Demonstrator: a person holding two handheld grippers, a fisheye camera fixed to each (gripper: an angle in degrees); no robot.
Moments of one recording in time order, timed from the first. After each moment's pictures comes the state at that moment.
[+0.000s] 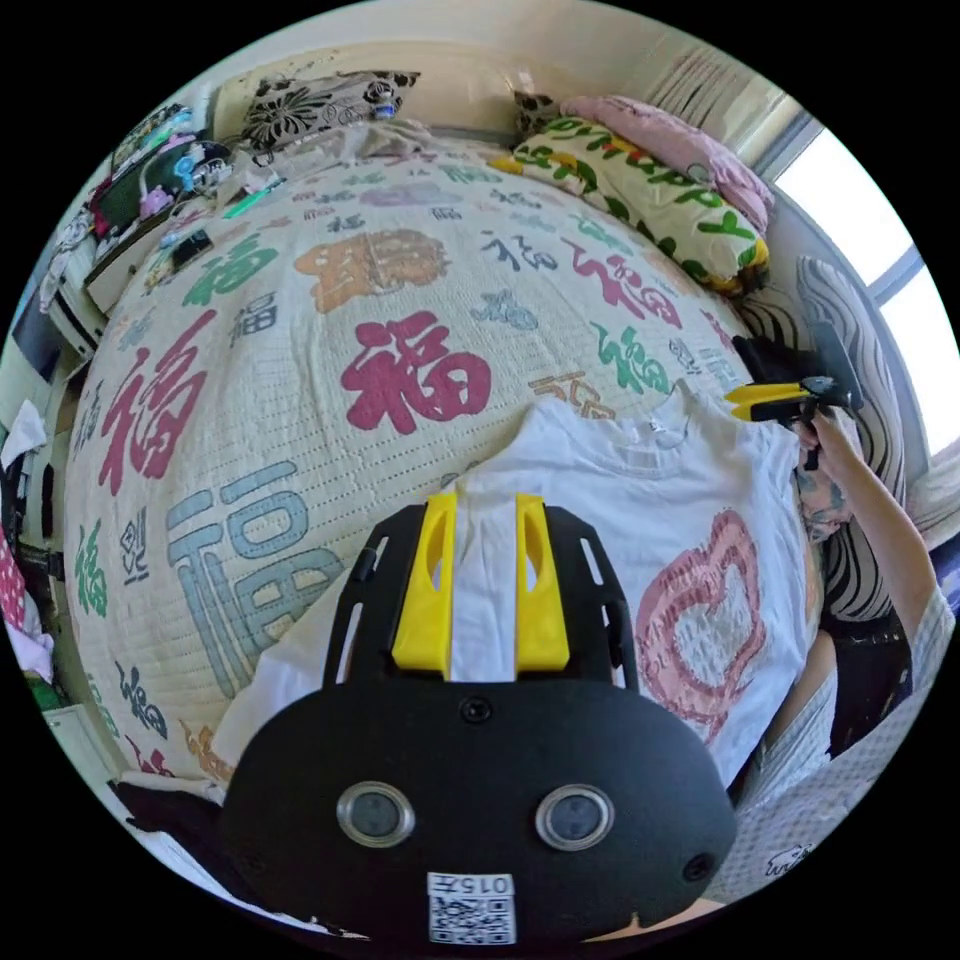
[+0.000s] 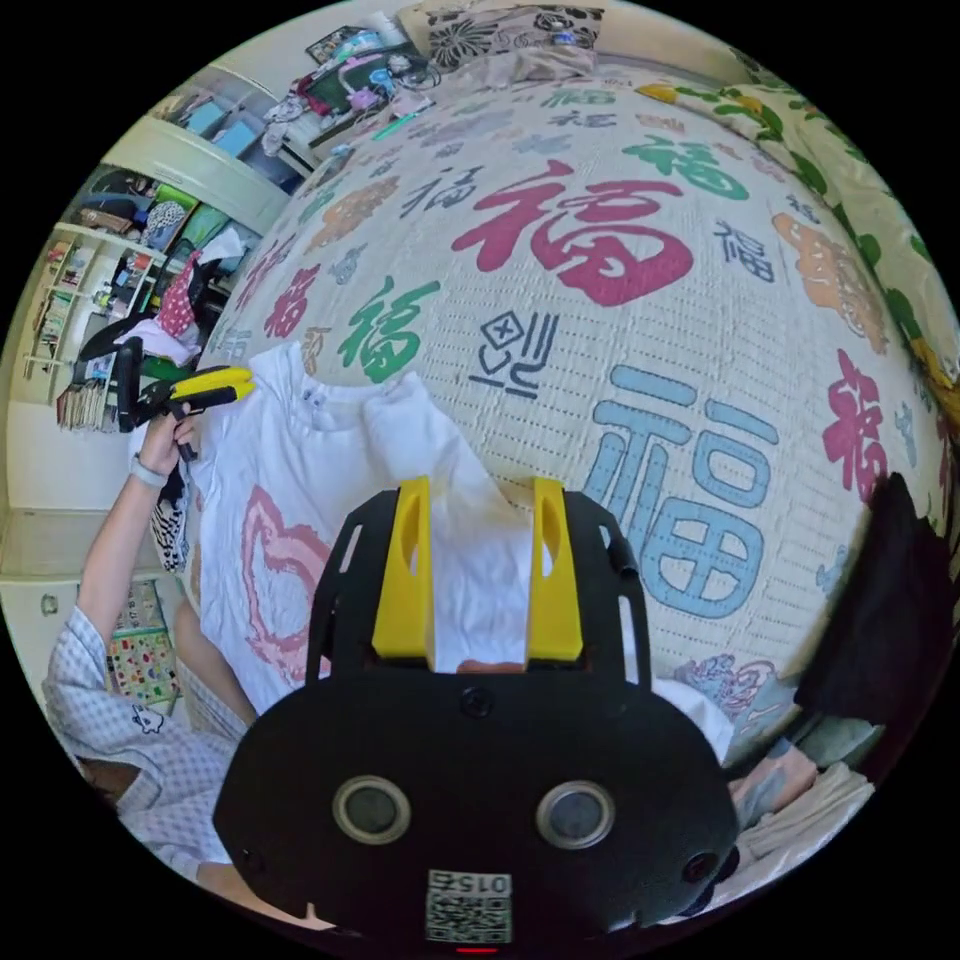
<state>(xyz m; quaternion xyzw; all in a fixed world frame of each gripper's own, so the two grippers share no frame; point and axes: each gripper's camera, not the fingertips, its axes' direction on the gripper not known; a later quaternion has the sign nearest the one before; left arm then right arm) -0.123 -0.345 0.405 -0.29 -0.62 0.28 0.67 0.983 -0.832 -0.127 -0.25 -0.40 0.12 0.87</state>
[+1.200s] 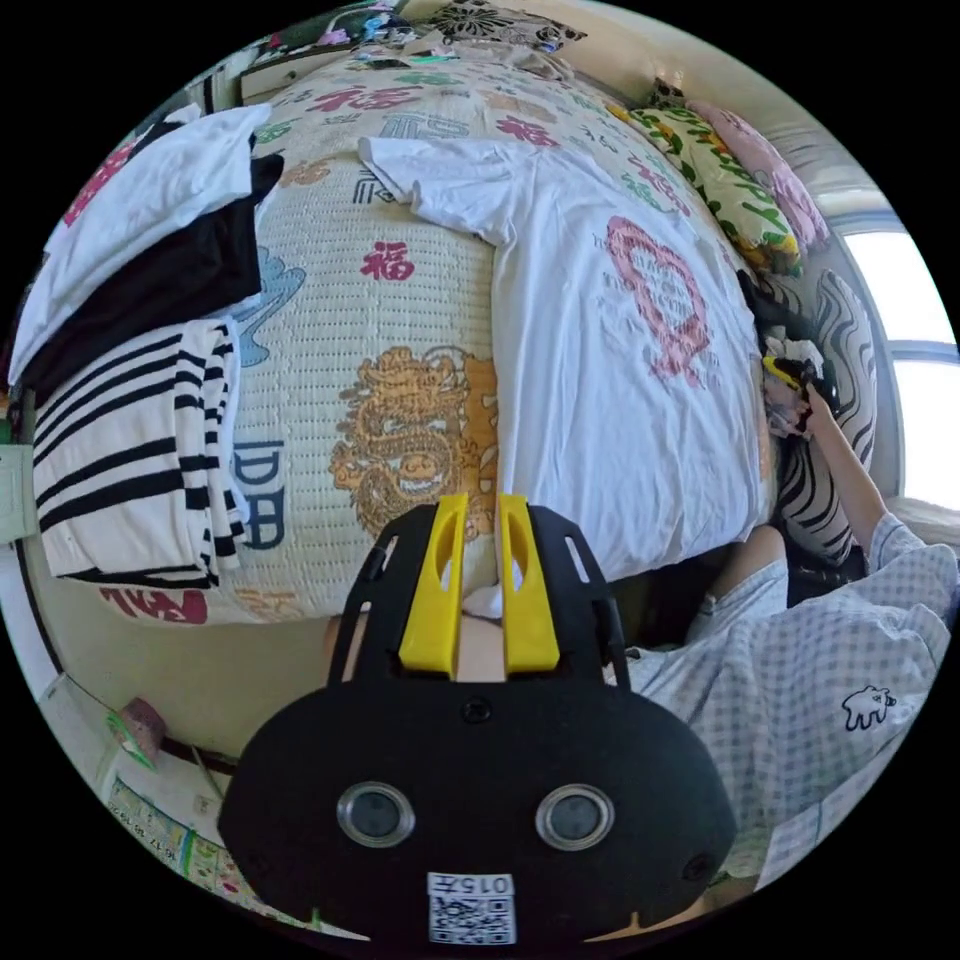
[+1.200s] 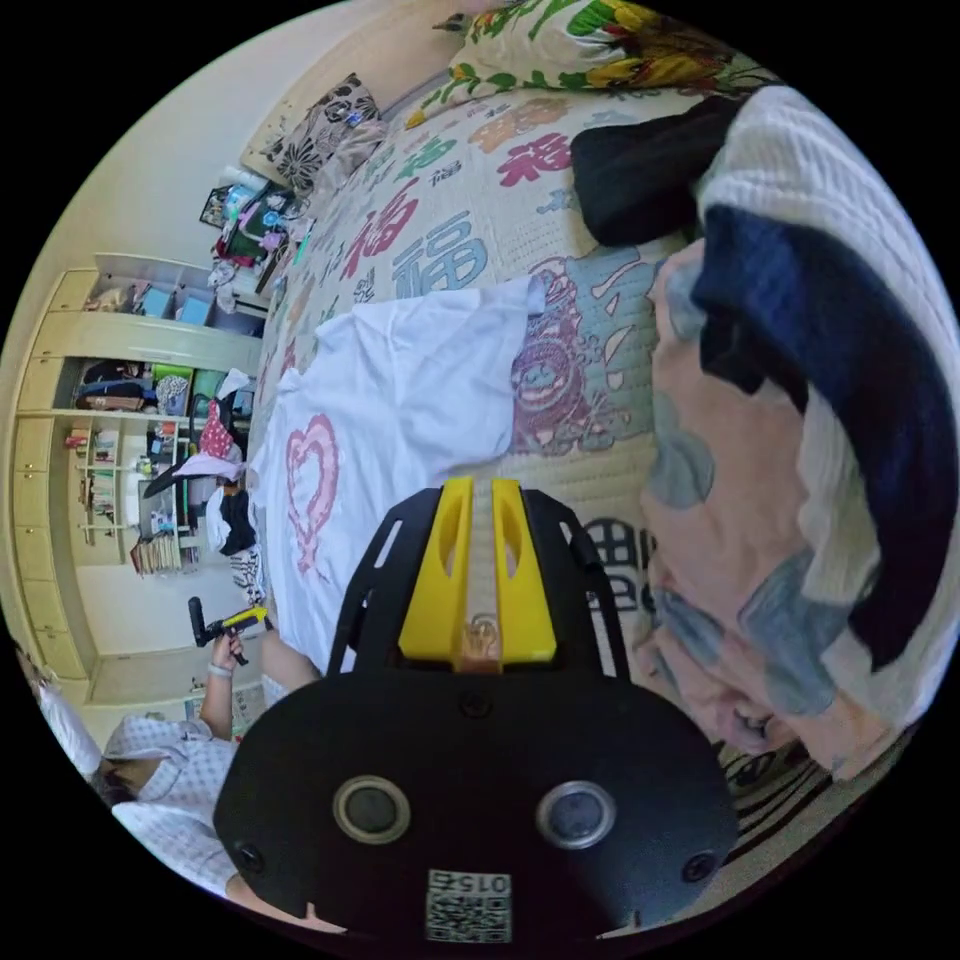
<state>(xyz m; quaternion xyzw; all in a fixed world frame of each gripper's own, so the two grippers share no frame) -0.055 -0.078 0.165 -0.25 -0.67 0.09 0.69 1.092 -0.532 -0.203 -0.26 -0.42 0.37 0.79</state>
